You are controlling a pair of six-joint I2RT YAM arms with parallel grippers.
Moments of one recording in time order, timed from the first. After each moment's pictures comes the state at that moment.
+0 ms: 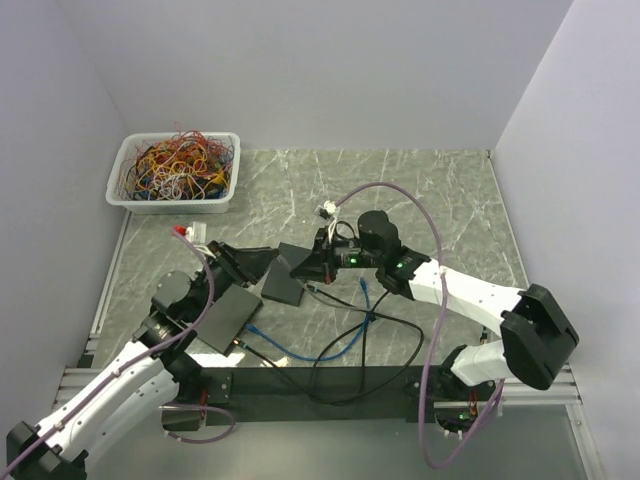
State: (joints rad) left arm -0.60 0.55 0.37 0.29 0.09 -0.87; right arm 0.77 1.35 0.82 0.30 -0.66 0.40
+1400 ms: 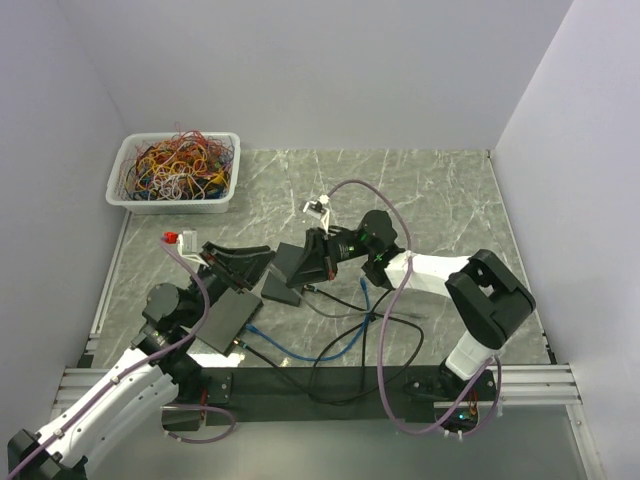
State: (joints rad) left arm -0.60 0.47 0.31 0.44 0.14 -0.80; right arm 0.71 1.64 0.82 1.07 -1.19 1.02
